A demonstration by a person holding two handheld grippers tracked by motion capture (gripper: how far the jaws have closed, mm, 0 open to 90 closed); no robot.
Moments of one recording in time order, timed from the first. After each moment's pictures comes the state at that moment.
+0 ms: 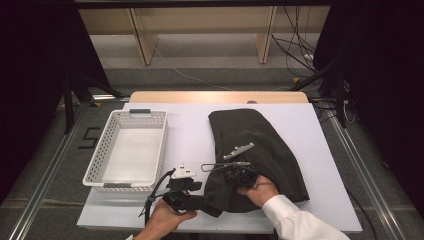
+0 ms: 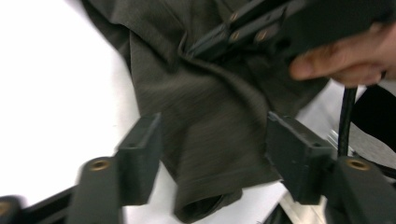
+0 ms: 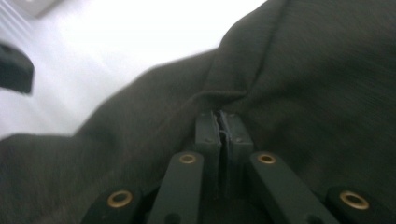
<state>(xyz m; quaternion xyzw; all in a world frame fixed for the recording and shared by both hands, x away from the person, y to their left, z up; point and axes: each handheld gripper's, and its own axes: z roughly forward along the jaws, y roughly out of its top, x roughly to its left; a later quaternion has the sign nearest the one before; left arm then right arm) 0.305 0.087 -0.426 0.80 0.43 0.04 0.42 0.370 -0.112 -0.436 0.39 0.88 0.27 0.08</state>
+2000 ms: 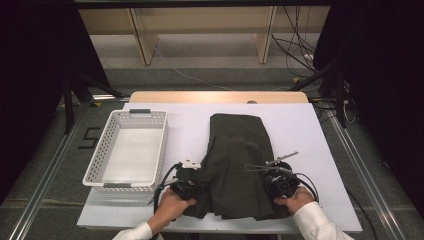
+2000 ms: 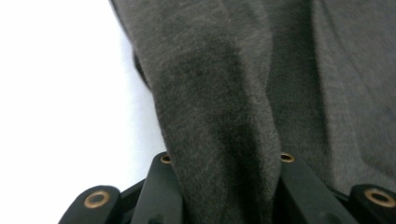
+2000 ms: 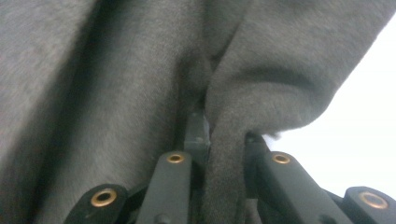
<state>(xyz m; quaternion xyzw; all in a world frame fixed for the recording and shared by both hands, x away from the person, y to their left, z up) 0.349 0.089 -0.468 0.81 0.46 0.05 0.36 0.355 -0.217 -0.456 0.50 0.83 0.22 0.04</state>
